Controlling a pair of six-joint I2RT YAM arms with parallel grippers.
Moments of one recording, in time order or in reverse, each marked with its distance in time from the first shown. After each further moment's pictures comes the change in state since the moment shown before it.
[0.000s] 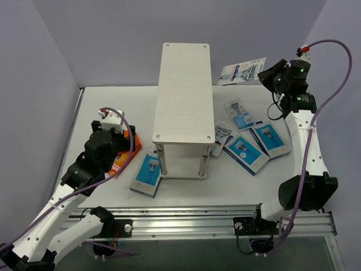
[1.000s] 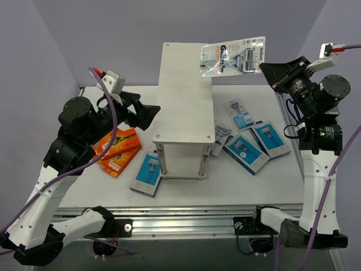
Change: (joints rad) left arm 0.000 0.233 0.579 -0.020 0.576 -0.087; right arm 0.000 -0.373 0.004 0.067 -0.302 0.065
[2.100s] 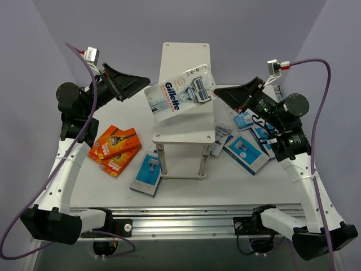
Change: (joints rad) left arm 0.405 0.208 -0.149 0.743 0.649 -1.035; right arm 0.326 -0.092 -0.377 0.454 -0.235 0.153
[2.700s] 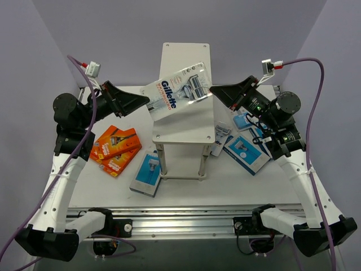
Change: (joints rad) left arm -0.008 -0.138 -0.094 -0.177 0.047 0.171; right arm 0.065 0.040 0.000 0.000 0.106 -0.056
